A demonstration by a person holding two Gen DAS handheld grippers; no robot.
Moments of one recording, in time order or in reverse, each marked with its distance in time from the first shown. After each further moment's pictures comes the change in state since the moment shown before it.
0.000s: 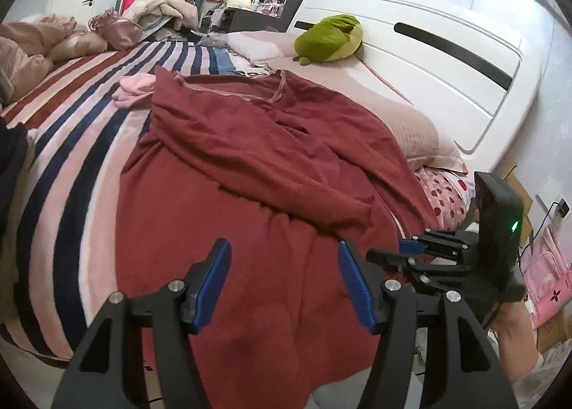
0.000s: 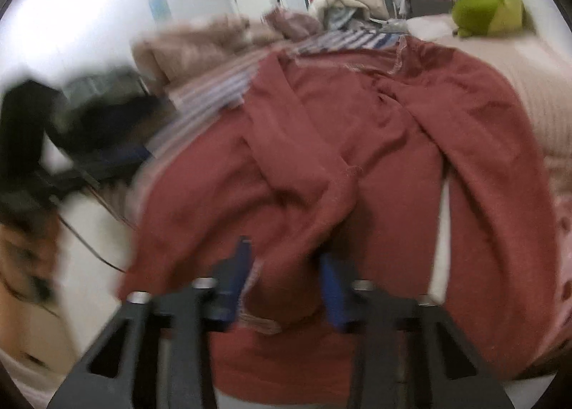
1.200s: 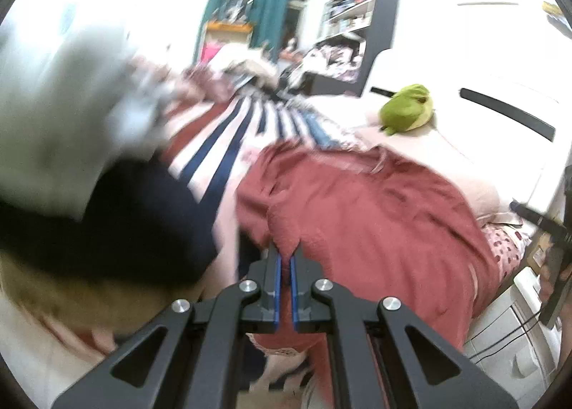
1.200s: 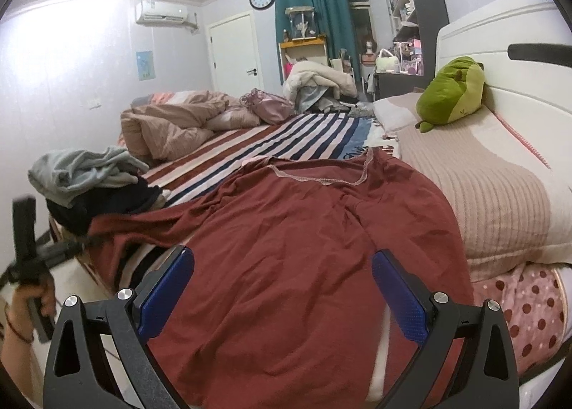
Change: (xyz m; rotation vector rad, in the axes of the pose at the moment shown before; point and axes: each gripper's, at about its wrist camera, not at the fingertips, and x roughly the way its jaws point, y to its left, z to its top) left arm -0.108 0.070 0.000 -0.030 -0.271 0.293; right arm -0.095 -0.008 0.056 0.152 -0.360 -0.013
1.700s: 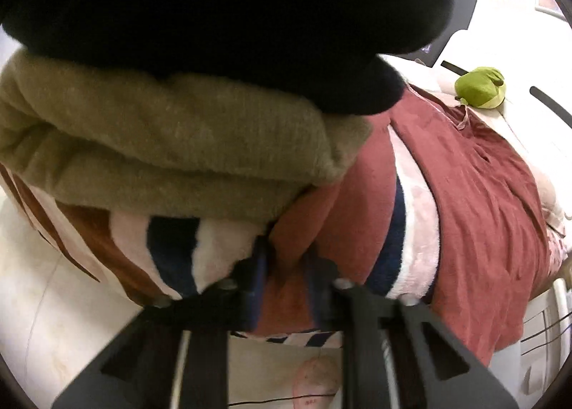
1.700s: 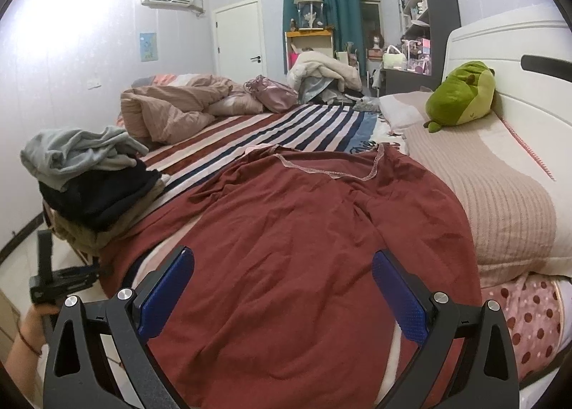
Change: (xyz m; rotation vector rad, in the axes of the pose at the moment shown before) left arm 0.045 0.099 -0.119 -0.226 0.209 0.165; right arm 0.022 0.033 0.004 -0.070 0.058 -0.037
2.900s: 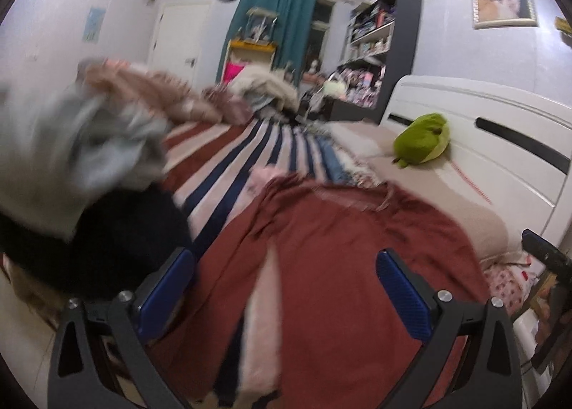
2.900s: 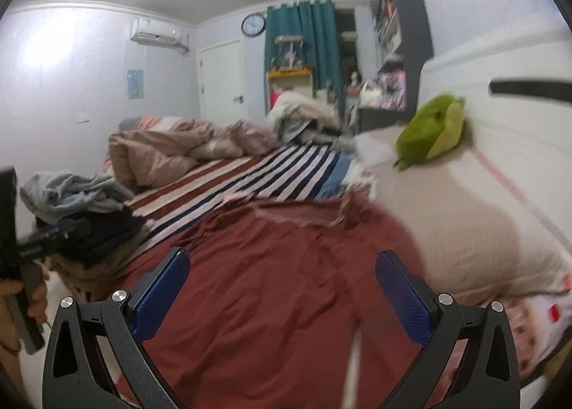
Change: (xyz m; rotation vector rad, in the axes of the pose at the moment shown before) left arm -0.100 -0.116 0.088 0.105 -0.266 -0.081; right arm -0.027 -0.030 0.015 0.055 -0.126 -0.007
